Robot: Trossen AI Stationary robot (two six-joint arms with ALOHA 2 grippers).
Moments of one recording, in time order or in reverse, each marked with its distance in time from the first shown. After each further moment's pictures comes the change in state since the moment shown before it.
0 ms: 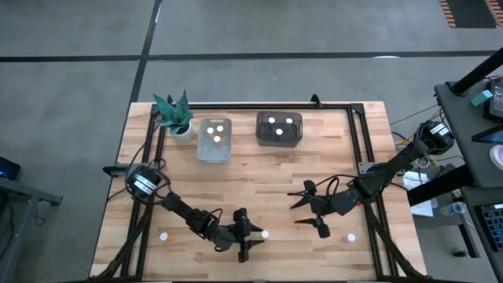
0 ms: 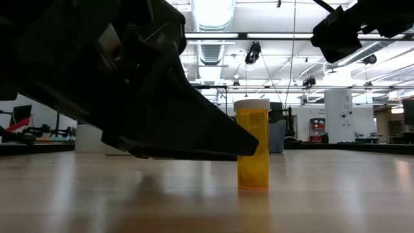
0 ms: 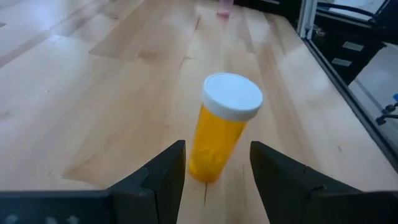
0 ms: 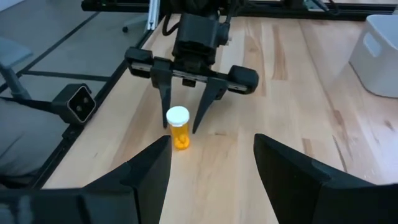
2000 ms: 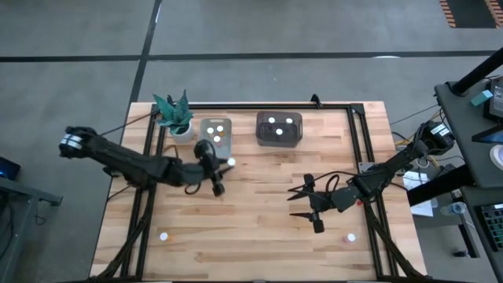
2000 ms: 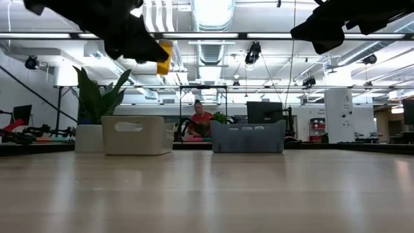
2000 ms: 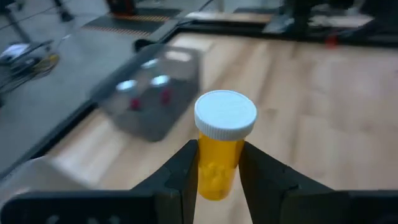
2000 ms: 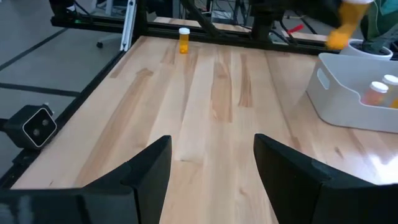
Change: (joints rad) left arm 0.339 -0.968 -0.289 -0.763 -0.120 0.251; right arm -0.034 0.000 -0.001 0.081 0.087 -0.113
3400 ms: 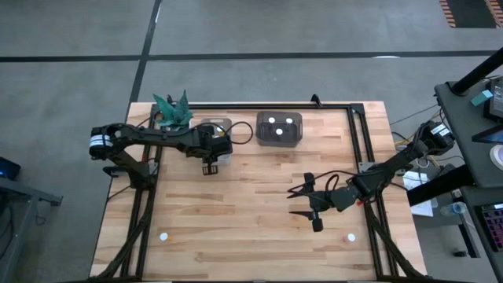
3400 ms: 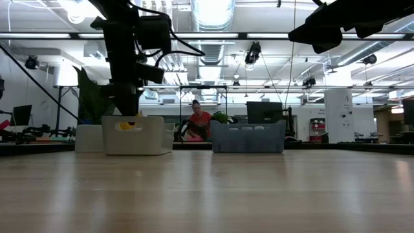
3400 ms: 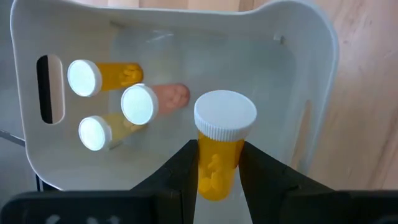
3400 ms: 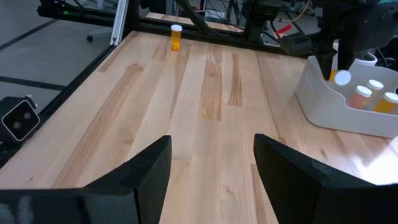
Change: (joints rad) left arm 0.422 0.358 0.347 -0.869 0.266 0.320; right arm -0.006 0.000 -0.003 -0.007 0.025 -0.044
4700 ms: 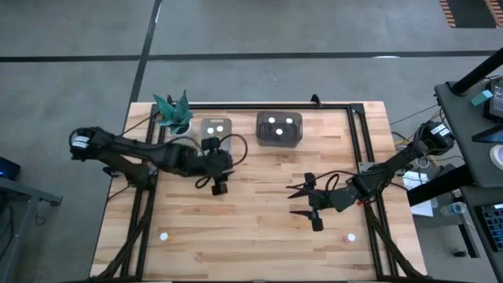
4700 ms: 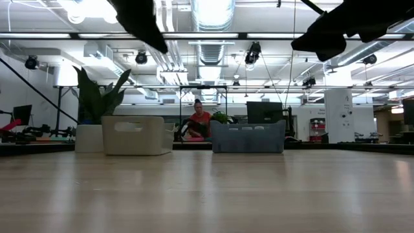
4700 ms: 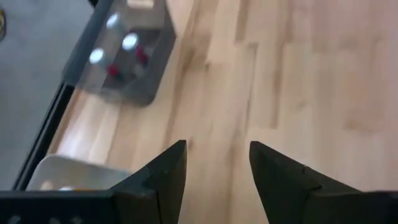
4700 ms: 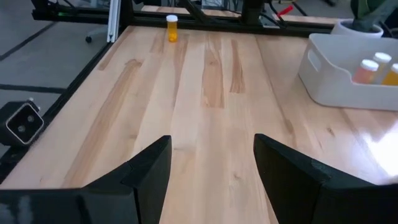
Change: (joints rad) left arm -0.352 -0.182 0.148 0.166 -0.040 -0.249; right arm 0.000 0.000 -0.001 -0.043 -0.001 0.110
